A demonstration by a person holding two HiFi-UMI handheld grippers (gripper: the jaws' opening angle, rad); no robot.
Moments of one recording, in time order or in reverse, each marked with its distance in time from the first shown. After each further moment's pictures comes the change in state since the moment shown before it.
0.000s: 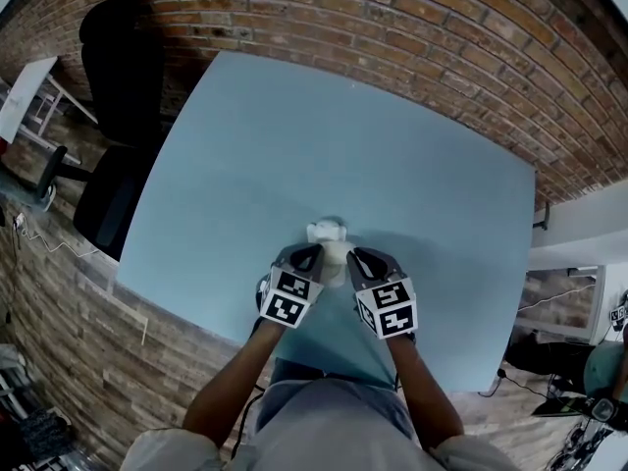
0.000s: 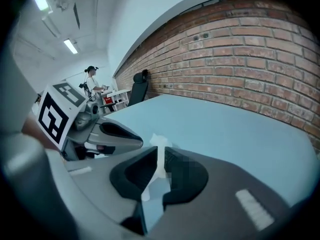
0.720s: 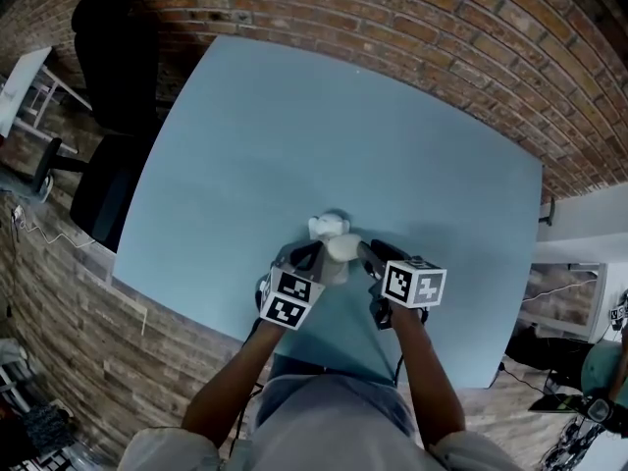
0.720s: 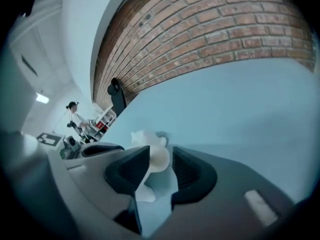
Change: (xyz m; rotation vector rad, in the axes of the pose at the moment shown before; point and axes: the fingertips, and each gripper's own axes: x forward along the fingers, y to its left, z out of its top) left arm 0.001 0.001 -0.010 -0.011 0.021 0.000; right arm 0.018 -0.044 -0.036 0.535 0.097 0.040
